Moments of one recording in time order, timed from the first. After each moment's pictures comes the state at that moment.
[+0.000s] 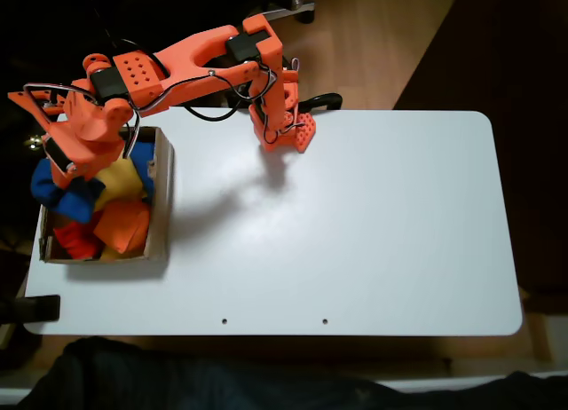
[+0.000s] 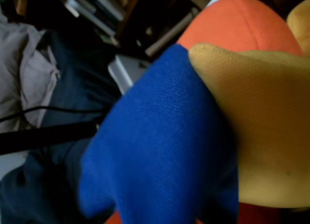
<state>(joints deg) 60.6 95.6 85.2 52.9 -17.0</state>
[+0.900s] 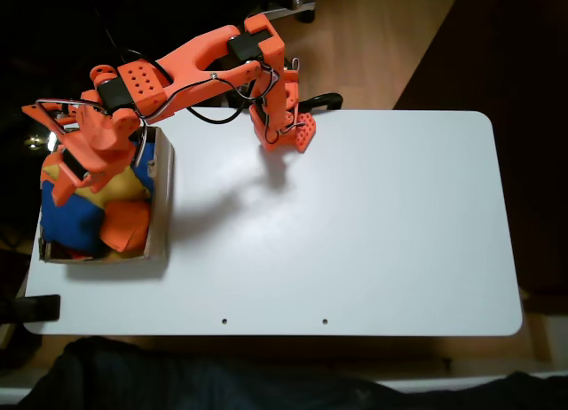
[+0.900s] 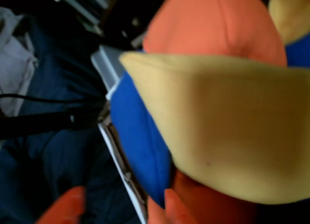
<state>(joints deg) 59.5 95.9 91.1 52.8 -18.0</state>
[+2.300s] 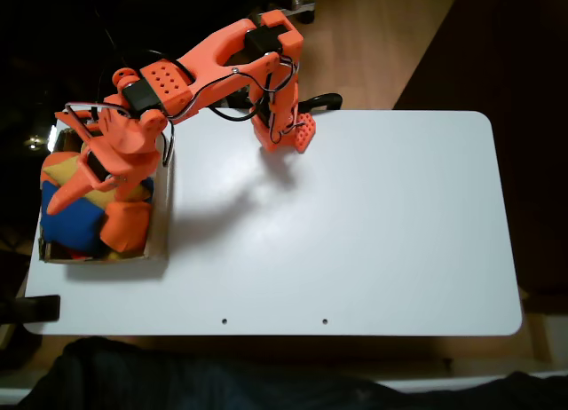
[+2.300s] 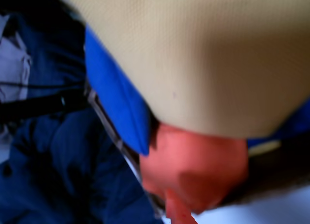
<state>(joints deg) 54.7 106.6 102.4 52.8 -7.0</state>
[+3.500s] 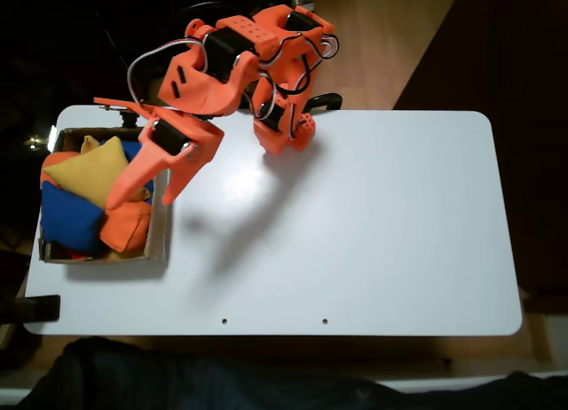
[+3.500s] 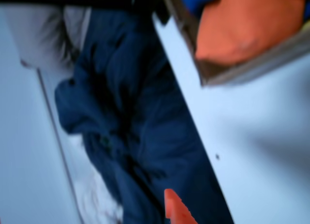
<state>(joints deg) 35.3 139.9 111.4 61.6 -0.8</state>
